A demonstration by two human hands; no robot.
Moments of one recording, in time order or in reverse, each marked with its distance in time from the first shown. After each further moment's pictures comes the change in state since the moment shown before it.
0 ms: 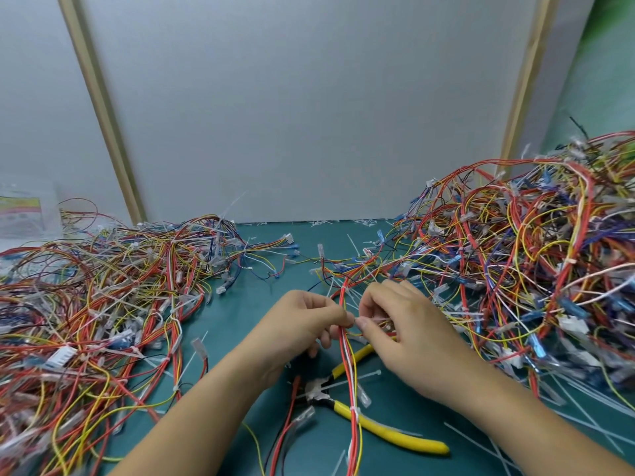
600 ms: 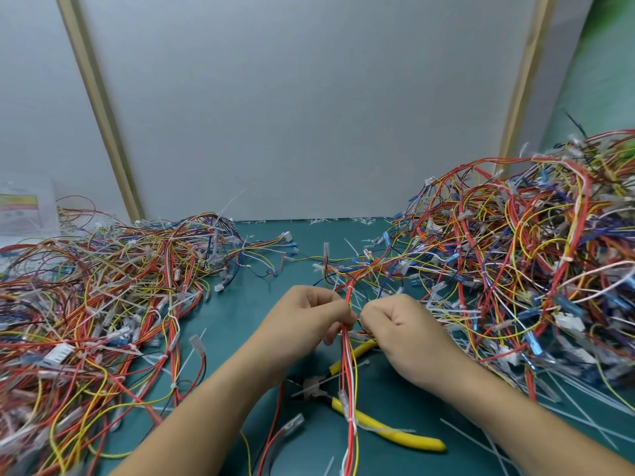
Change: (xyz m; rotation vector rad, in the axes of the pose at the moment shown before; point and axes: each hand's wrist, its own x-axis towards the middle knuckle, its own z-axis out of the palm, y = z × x) left_hand -0.003 0.004 0.008 0.067 0.048 0.113; right_hand 0.007 -0.003 0.008 0.340 -0.081 0.164
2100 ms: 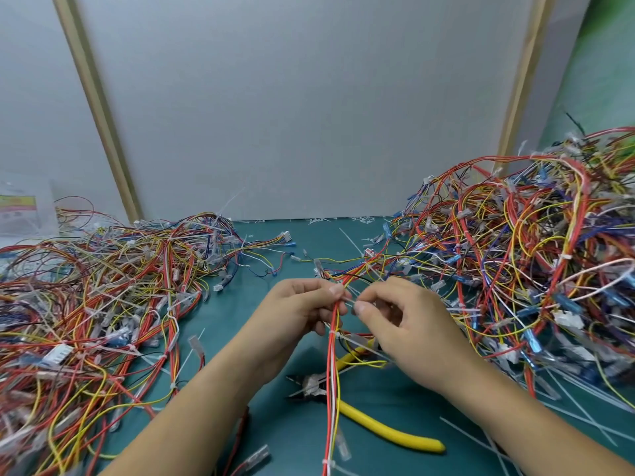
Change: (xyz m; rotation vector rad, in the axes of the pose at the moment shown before) left_hand 0.004 -0.003 -0.008 -0.377 -0.003 -0.049; right_hand -0.006 0.007 -0.006 -0.126 0.195 -0.057
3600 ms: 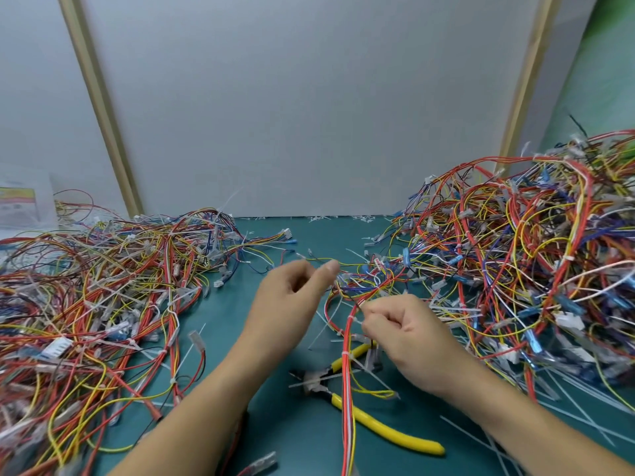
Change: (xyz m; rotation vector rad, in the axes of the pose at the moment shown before) left_hand -0.002 0.001 0.001 0.436 0.341 0.261; right_hand -0.003 -0.010 0.003 0.293 -0.202 -0.002
